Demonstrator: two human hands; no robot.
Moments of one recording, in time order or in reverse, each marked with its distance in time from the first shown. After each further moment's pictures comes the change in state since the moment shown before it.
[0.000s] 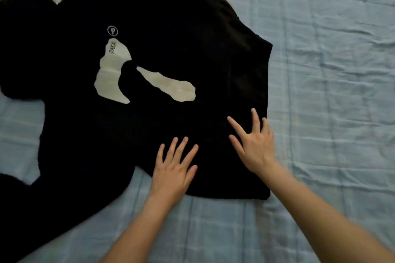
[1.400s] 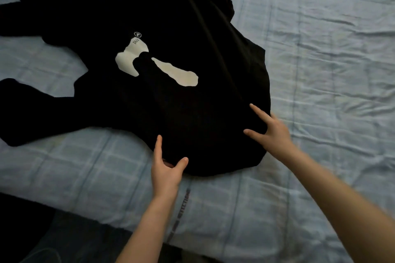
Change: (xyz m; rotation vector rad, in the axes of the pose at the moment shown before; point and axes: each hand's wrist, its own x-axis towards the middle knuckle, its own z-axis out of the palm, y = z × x) left_hand -0.147 0.199 -0.007 -1.294 0.429 -0.834; right_hand -0.132 0.164 -0.018 0.624 -0.009 -0.187
